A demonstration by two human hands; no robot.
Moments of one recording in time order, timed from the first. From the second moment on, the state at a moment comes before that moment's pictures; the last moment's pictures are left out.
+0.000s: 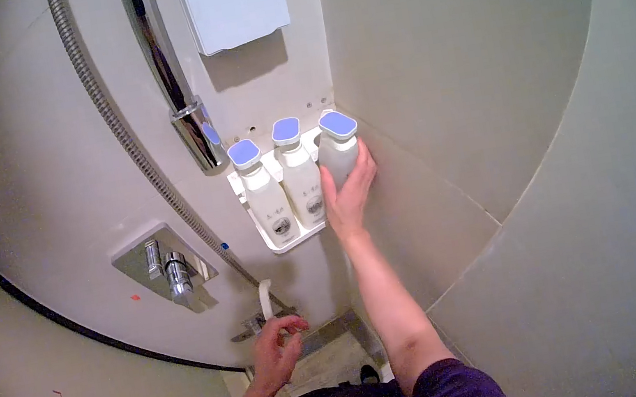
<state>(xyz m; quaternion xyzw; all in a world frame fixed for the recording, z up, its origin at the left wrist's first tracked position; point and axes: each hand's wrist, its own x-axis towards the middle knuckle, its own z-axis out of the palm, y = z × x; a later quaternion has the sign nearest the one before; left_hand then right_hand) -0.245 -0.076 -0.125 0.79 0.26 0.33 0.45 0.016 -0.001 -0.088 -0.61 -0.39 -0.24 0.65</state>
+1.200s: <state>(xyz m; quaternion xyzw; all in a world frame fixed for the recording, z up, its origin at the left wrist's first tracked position) -0.201 -0.040 -0.062 0.94 0.07 0.30 0.17 -0.017 -0.084 -0.079 -0.55 -0.36 0.02 0.76</state>
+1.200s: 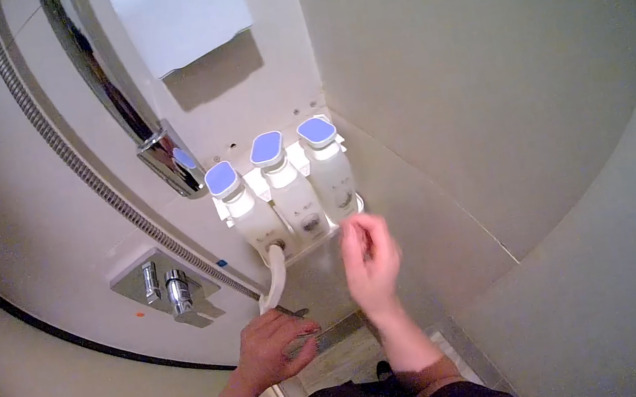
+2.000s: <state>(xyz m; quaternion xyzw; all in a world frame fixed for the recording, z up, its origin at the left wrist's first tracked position) -0.212 -0.053 -0.071 0.90 0.04 0.39 0.19 0.014 -0.083 0.107 -0.70 -0.53 -0.18 0.43</state>
